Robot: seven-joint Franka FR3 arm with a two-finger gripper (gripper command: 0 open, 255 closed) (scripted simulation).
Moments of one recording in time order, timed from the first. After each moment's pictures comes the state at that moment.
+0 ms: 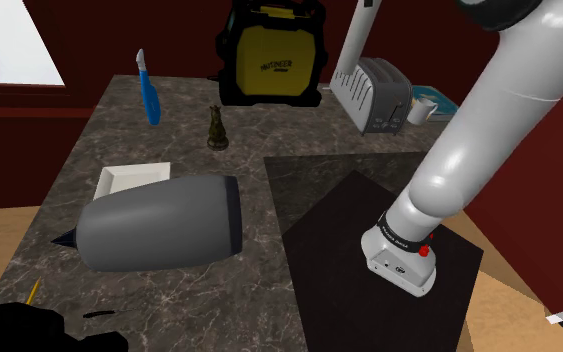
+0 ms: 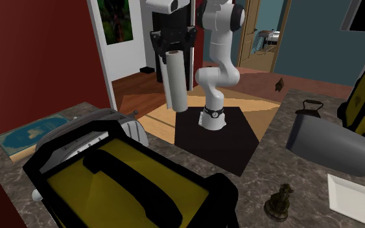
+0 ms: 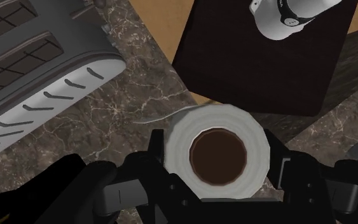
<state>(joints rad) -0.04 0.05 -0.40 -1.29 -0.14 1.07 -0.85</state>
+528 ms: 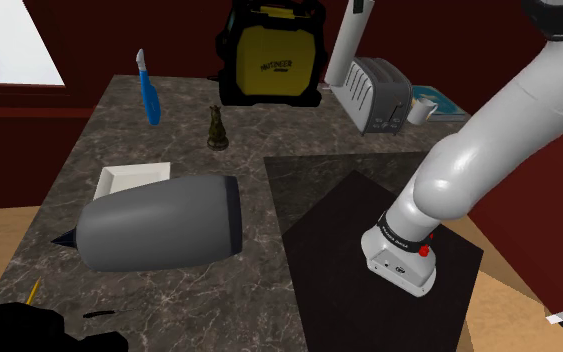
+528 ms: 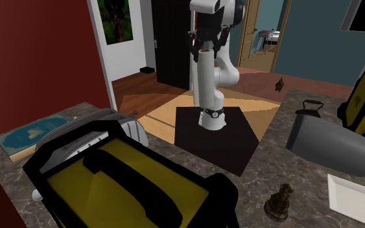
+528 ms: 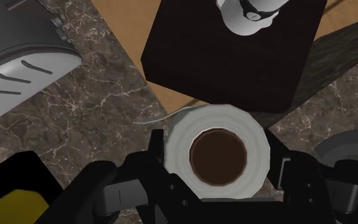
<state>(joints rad) 0.07 -0.17 -0.28 -1.53 -0.13 1.08 -0.60</state>
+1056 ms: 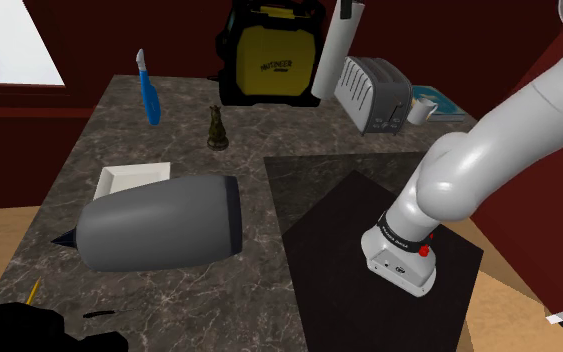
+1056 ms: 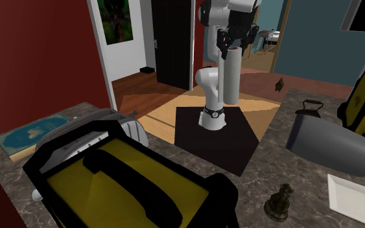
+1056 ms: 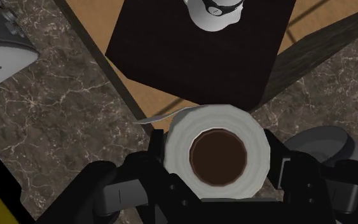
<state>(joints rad) 0.14 -0.28 -0.15 -1.65 -0.06 1.06 -0.37</state>
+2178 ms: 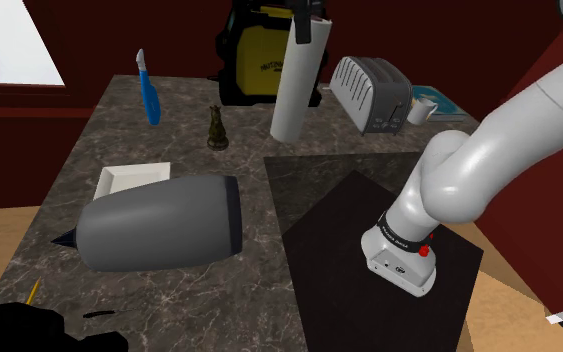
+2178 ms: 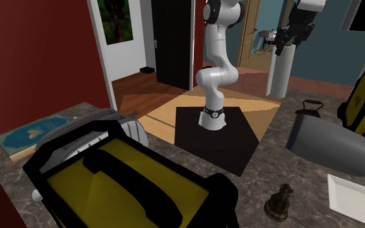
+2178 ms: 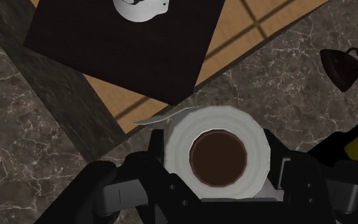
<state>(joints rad) 0.27 -0.32 0.15 -1.68 0.17 1.09 0.11</state>
